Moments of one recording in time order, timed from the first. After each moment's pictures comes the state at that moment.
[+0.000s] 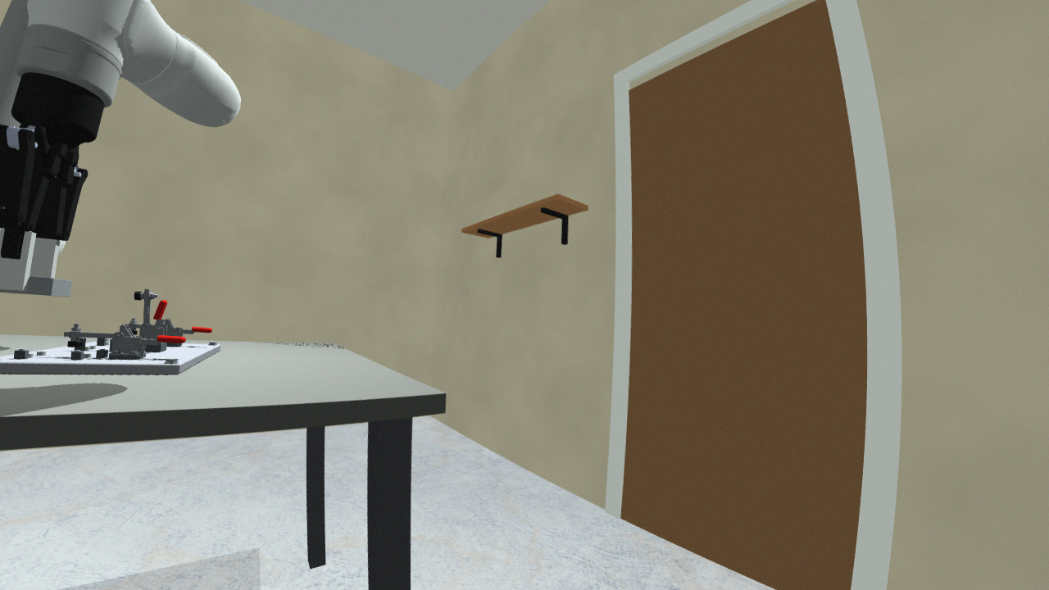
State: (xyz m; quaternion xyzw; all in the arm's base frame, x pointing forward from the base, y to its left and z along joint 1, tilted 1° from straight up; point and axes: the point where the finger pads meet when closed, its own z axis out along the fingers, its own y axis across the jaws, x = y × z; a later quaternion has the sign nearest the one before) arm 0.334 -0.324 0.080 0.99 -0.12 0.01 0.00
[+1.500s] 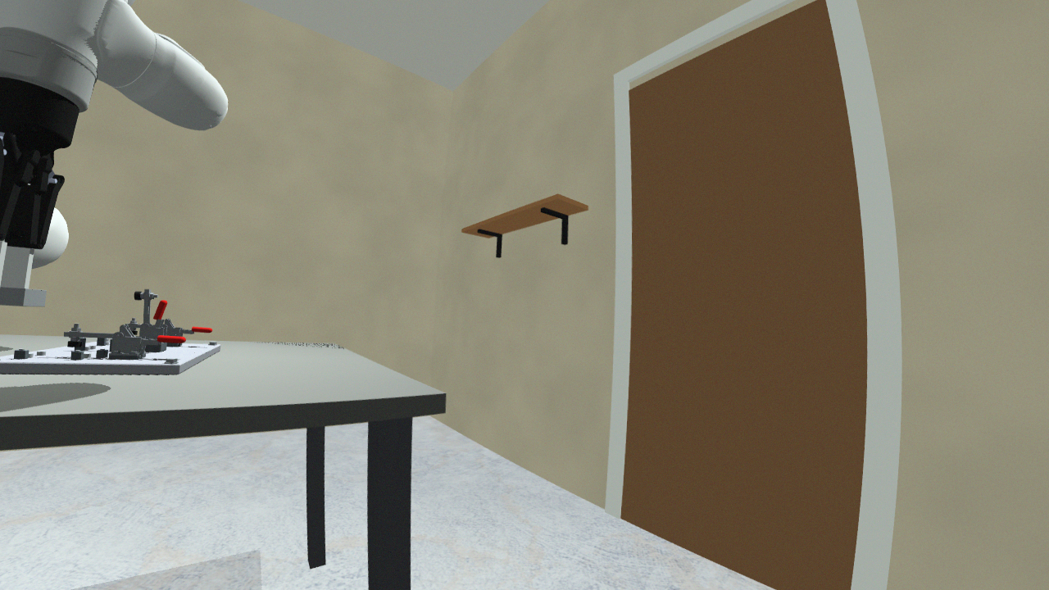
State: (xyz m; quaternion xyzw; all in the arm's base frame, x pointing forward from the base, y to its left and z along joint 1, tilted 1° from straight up) arm 0.312 -0.319 0.066 0.99 -0.12 0.01 0.00
